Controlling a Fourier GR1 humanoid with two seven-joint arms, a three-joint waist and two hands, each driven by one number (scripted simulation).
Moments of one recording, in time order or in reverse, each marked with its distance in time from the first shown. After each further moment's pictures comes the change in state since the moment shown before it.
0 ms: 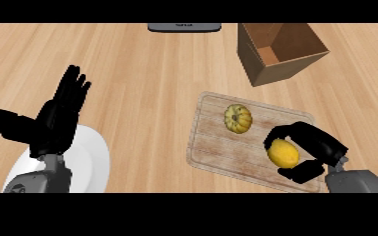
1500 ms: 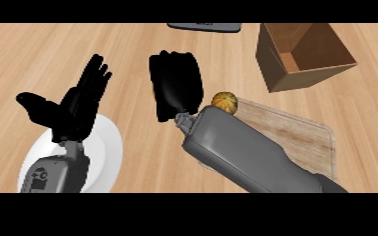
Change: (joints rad) left arm -0.096 -0.036 -0.063 0.043 -0.031 -0.001 0.025; right arm -0.841 0.332 0.572 0.185 0.123 -0.639 1.134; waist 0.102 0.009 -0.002
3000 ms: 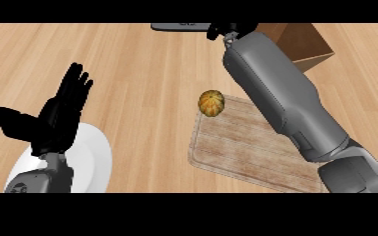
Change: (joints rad) left arm 0.084 0.029 0.055 -0.057 0.018 -0.001 -0.006; right arm -0.278 -0.123 -0.326 0.561 0.154 -0.316 0.028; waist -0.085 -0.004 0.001
